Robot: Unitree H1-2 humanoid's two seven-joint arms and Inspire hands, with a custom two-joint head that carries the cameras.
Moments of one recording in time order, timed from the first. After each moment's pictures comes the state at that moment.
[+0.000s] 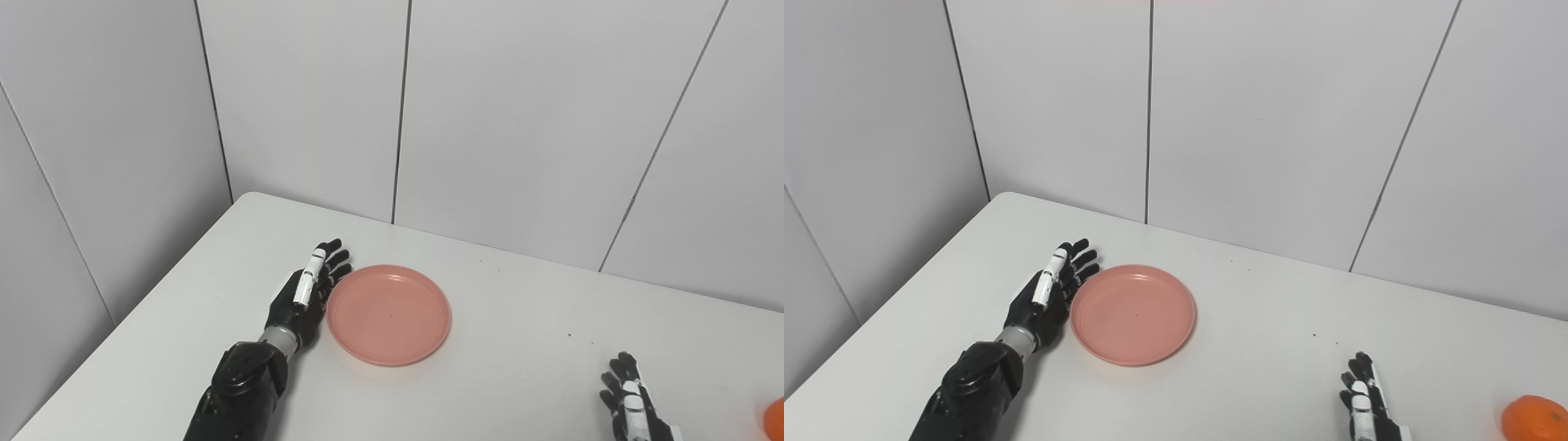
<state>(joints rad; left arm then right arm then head) -0.32 0.17 0.13 0.08 -0.32 0.35 -0.04 -0.02 0.01 0.04 -0.11 0.02 0.05 0.02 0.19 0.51</state>
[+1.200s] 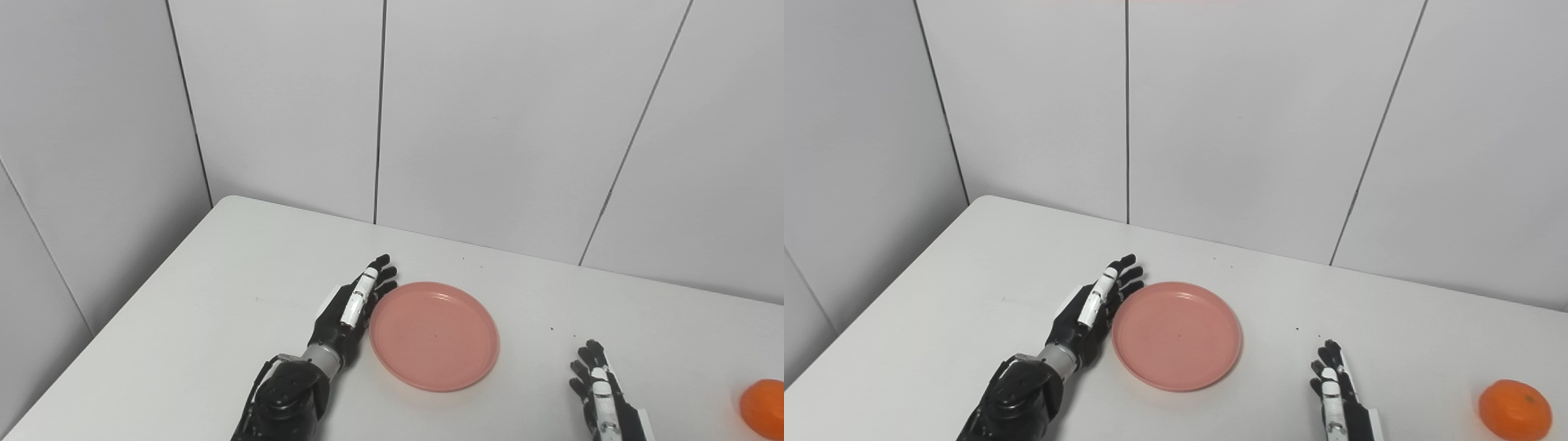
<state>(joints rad) -0.31 0.03 -0.04 0.06 -0.19 0.34 -0.04 -0.03 0.03 0.05 -0.11 0.00 0.05 0.01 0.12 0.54</state>
